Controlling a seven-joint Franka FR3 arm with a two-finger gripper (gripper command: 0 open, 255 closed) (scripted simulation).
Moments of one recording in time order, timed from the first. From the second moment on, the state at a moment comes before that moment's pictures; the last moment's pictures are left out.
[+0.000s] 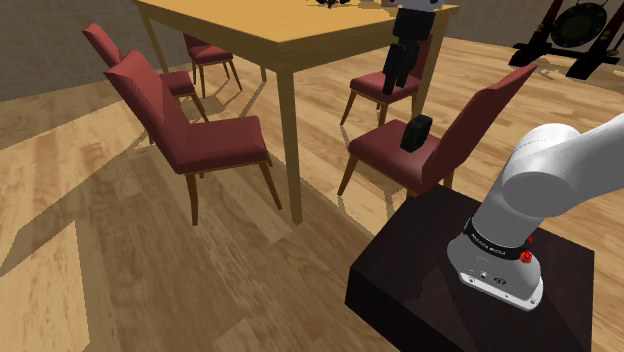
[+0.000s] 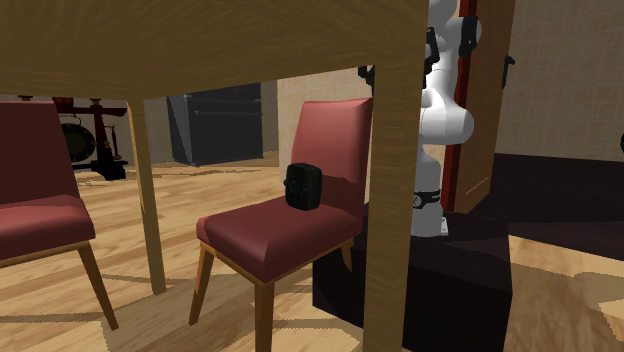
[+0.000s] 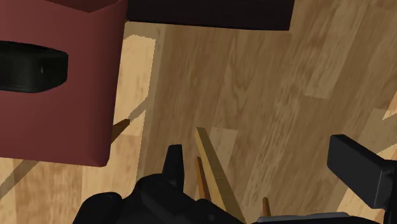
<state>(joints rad) -0.01 -0.76 -0.05 -2.42 0.11 1.70 -0.17</state>
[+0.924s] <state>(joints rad) 0.00 -0.87 -0.36 -2.70 -0.18 1.92 -0.84</state>
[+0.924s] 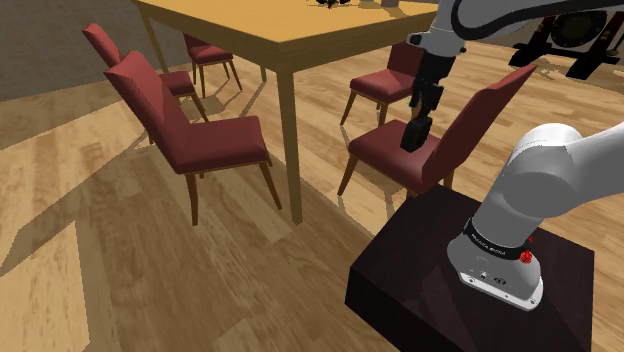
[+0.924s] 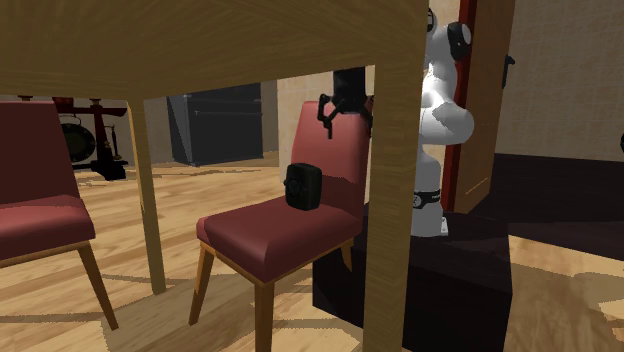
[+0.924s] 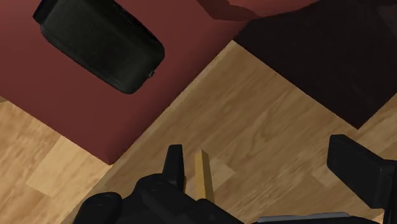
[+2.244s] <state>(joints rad) 0.11 -0.60 -0.74 -2.72 -0.39 2.35 -1.39</state>
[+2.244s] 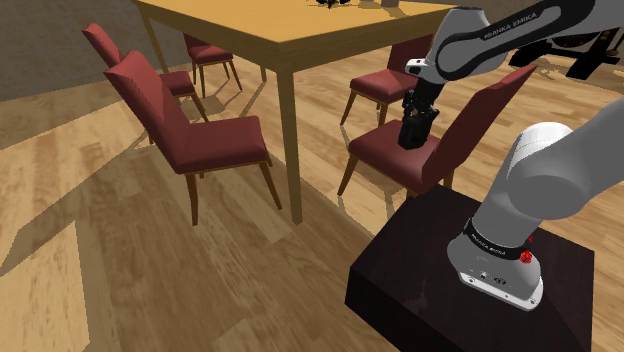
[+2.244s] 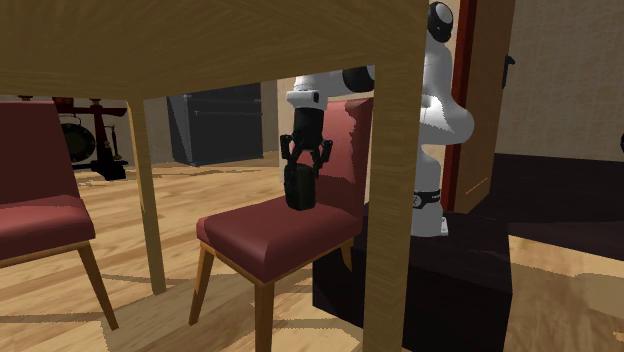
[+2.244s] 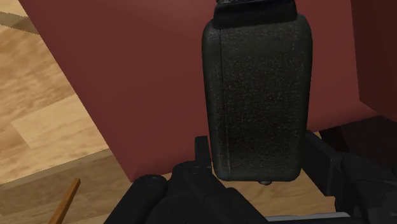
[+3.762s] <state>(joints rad) 0.08 -0.71 -0.65 -2.64 -0.36 2.12 -1.37</state>
